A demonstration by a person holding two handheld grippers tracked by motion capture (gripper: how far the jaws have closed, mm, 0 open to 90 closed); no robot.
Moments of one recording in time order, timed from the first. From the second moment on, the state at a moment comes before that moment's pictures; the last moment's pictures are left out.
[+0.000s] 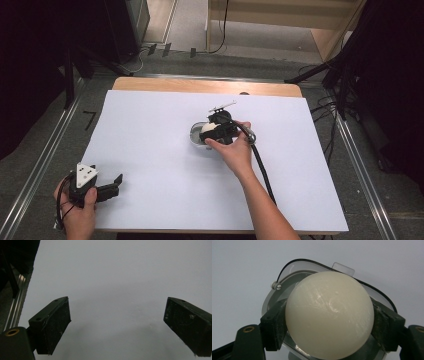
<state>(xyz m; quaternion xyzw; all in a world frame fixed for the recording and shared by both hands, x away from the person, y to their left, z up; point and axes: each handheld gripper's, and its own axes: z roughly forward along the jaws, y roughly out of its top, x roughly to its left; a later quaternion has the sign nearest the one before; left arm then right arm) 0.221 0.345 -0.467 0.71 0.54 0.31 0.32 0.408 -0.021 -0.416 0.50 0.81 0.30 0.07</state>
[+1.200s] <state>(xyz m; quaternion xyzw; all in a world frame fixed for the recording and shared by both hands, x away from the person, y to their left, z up) 0.221 0.346 -0.467 0.71 0.54 0.31 0.32 0.406 -0.020 -0.420 0.50 0.81 0.29 0.07</state>
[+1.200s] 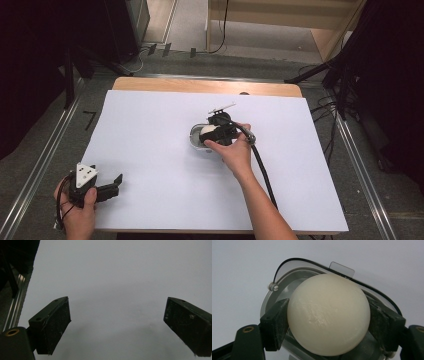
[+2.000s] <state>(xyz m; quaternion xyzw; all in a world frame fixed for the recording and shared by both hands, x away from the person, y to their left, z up) 0.221 0.346 -0.467 0.71 0.54 0.31 0.32 0.403 -0.024 -0.417 0.50 0.81 0.30 0.07</state>
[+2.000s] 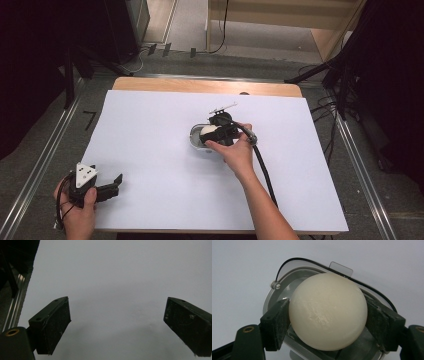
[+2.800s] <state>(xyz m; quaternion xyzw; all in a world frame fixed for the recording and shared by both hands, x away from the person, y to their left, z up) 0.221 0.346 -0.467 0.71 0.55 0.31 0.32 0.402 -0.034 -0.414 0.50 0.81 0.31 0.07</state>
